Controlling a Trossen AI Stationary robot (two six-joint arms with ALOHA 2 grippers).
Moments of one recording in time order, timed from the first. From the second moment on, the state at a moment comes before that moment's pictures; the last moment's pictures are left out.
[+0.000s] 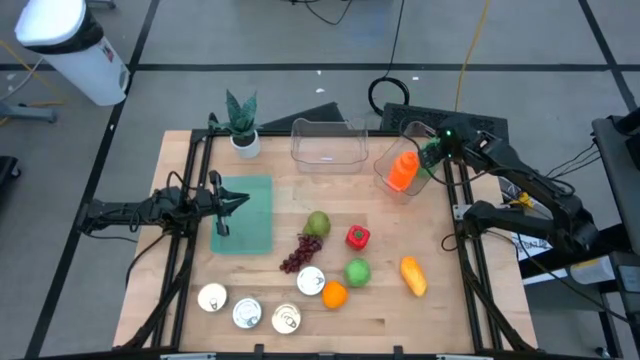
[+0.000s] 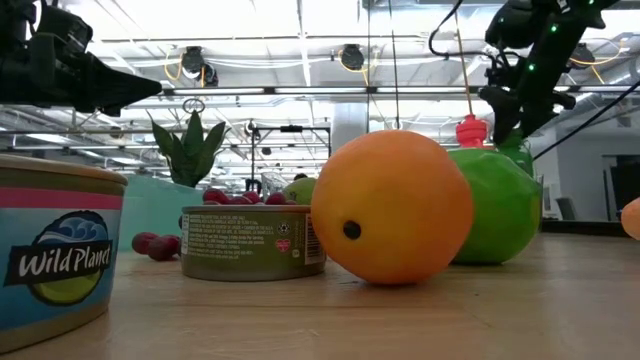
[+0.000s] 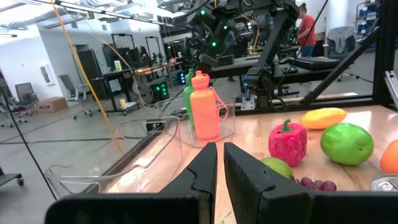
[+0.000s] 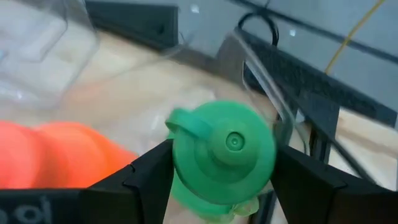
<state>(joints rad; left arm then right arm) 0.00 0.01 0.02 0.08 -0.20 0.18 -0.86 0.90 0.81 -0.83 0.26 0.22</state>
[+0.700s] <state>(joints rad) 0.00 0.01 0.02 0.08 -0.20 0.18 -0.86 0.73 0.81 -0.72 0.26 0.17</state>
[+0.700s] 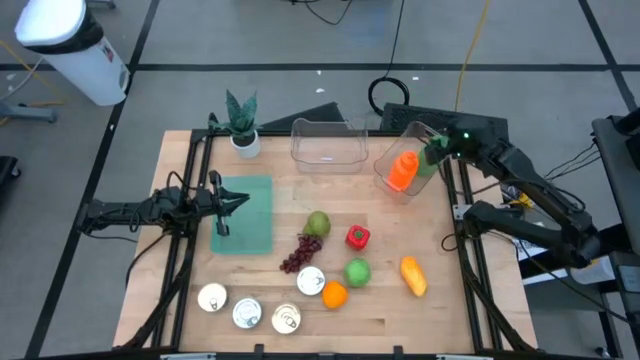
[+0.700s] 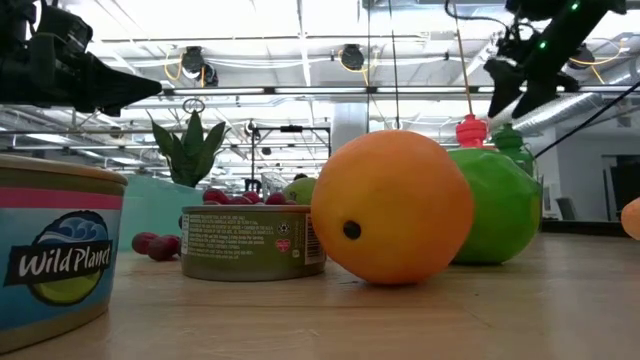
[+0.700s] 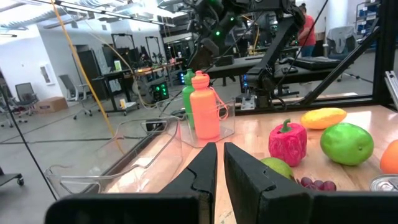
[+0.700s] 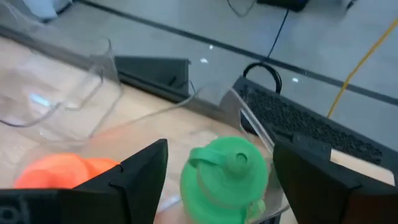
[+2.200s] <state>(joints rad) 0.00 0.01 0.02 0.08 -0.20 0.18 0.11 0.75 0.49 0.78 -0.61 0.18</state>
